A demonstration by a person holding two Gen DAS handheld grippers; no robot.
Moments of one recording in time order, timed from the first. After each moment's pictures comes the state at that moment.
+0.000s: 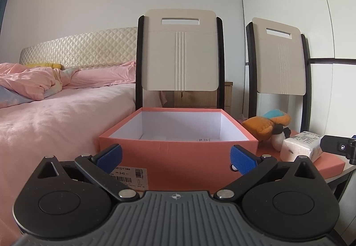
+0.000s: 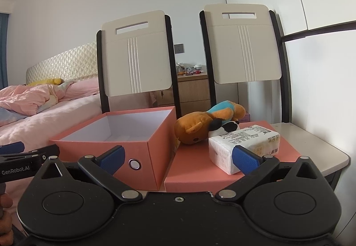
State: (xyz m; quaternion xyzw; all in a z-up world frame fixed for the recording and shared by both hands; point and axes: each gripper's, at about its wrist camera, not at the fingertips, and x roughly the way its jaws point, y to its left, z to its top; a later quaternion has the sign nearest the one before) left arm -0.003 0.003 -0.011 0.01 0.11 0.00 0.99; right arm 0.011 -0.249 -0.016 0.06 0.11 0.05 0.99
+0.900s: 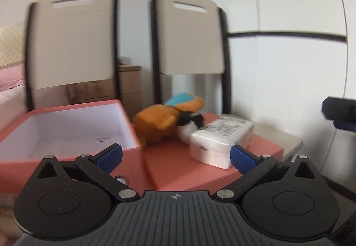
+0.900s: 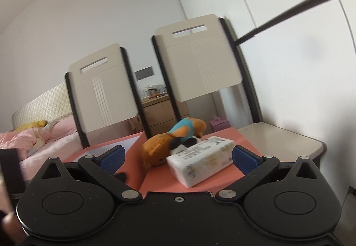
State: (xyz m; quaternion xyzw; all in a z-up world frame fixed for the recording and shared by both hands) left arm 0.098 -0.121 -0.034 0.07 0.15 -0.26 0.95; right arm -0.016 -0.342 -0.015 0.17 0.07 0.00 0.98
